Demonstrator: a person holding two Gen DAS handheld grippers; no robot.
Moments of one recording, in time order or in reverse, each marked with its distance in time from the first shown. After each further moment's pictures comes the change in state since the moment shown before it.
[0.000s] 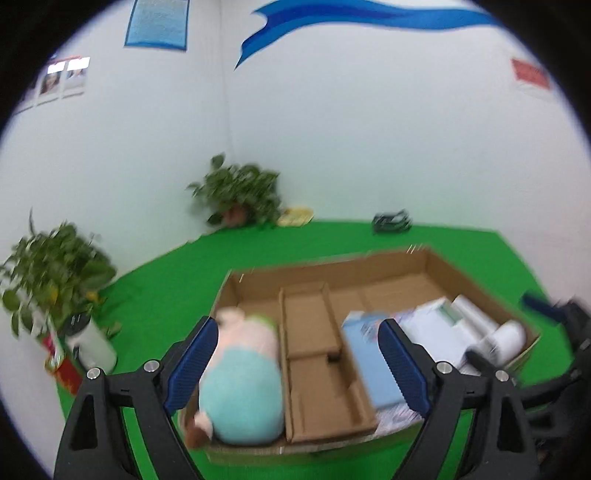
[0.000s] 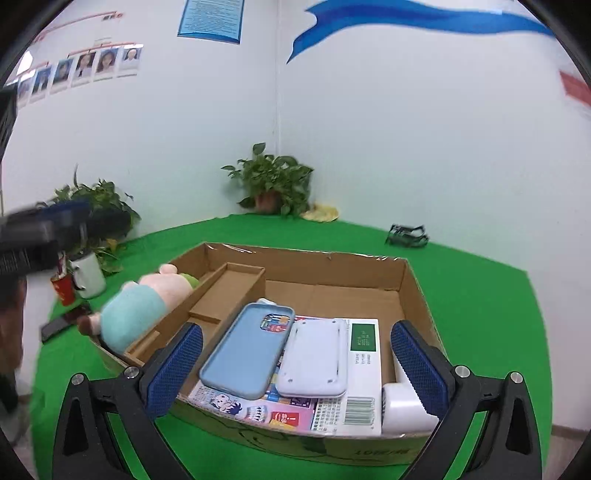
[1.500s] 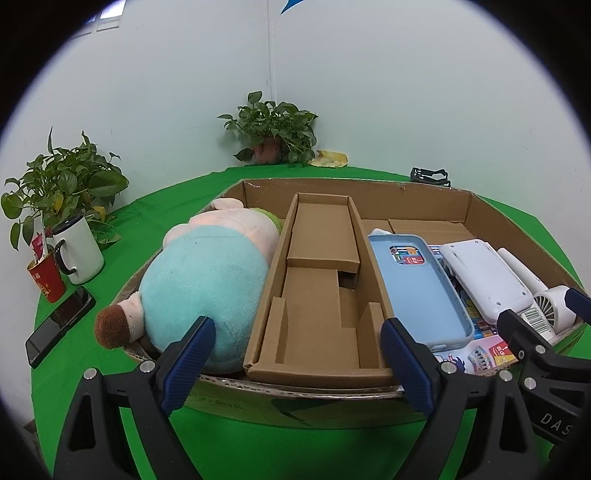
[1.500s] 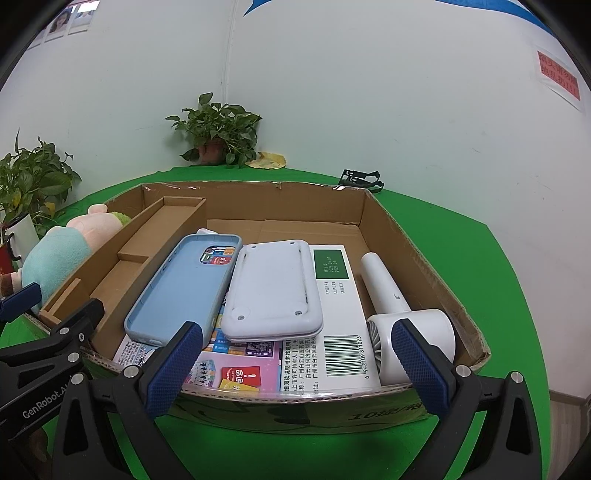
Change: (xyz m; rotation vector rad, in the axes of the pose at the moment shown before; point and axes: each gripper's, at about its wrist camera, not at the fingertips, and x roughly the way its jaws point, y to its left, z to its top) left arm 0.063 -0.020 -0.064 -0.153 0.137 0.076; right arm 0.044 0.000 -0.057 0.051 0.184 -0.202
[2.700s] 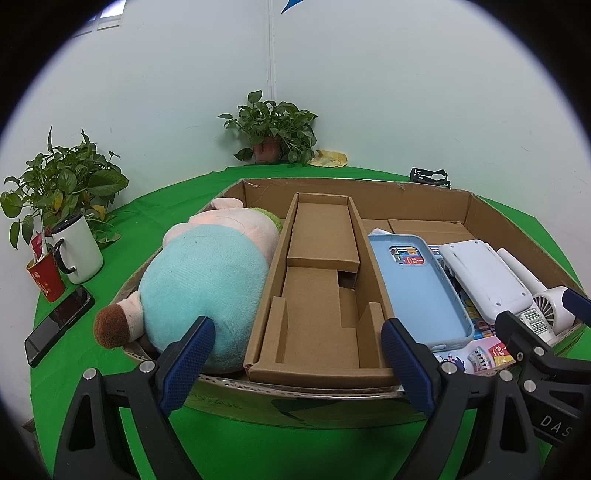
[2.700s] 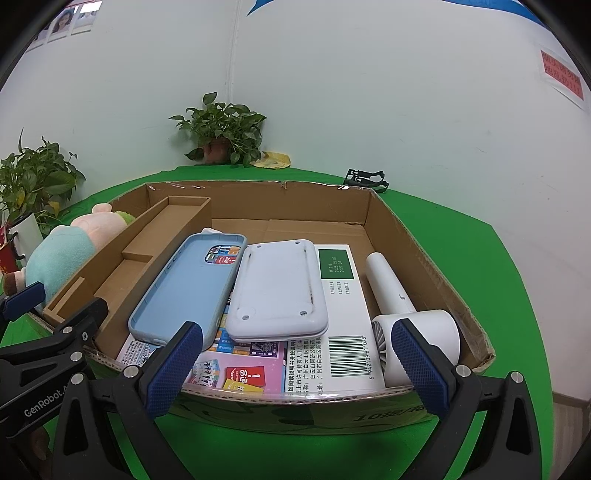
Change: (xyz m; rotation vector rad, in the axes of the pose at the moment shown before) left arm -0.002 -0.001 -0.002 -0.006 0.002 0.000; right arm -0.005 0.000 -0.003 -0.002 0.000 0.014
